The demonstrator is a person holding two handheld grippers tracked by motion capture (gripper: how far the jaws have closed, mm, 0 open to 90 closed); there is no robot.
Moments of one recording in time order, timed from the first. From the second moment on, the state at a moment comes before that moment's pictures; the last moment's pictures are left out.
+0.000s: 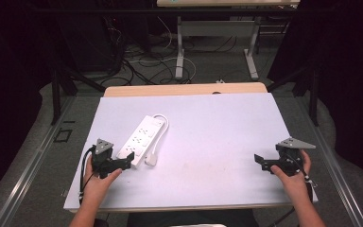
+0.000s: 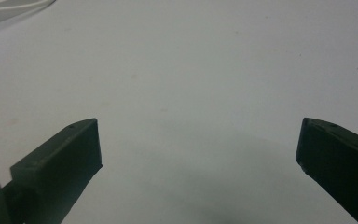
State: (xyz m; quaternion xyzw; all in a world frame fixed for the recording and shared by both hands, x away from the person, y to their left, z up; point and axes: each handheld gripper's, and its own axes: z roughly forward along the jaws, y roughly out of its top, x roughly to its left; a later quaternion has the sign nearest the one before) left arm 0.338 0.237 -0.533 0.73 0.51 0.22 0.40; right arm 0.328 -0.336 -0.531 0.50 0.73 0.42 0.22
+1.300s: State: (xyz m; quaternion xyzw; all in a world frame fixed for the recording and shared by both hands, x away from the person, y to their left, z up) left arm 0.358 0.211 -0.503 0.75 0.48 0.19 0.42; right arm 0.323 -0.317 -0.545 0.48 0.75 0.41 0.21
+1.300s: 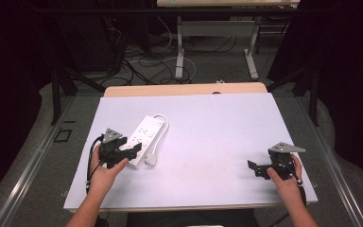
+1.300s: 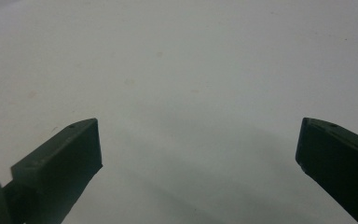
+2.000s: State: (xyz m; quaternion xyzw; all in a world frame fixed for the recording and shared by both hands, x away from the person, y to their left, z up) left arm 0.394 0.205 -0.482 0.76 0.49 0.18 0.39; right arm 0.324 -0.316 -0.547 0.48 0.75 0.41 0.21
